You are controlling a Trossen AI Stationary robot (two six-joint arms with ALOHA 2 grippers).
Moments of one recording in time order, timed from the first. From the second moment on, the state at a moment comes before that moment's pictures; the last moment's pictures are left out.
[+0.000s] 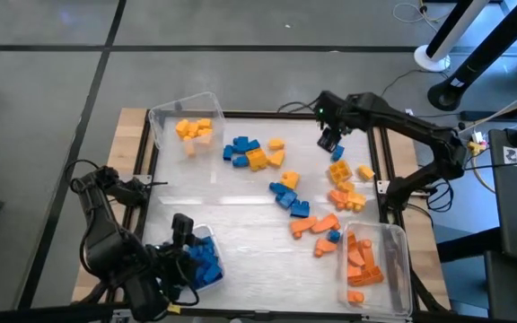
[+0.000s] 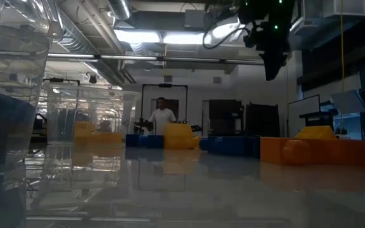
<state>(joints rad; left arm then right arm) -0.90 1.82 2.15 -1.57 -0.75 -0.44 -0.50 1.48 1.44 -1.26 0.31 0.03</state>
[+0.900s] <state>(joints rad) -0.72 1.33 1.21 -1.11 -0.81 -0.46 -0.70 1.69 1.31 -1.04 0.18 -0.06</state>
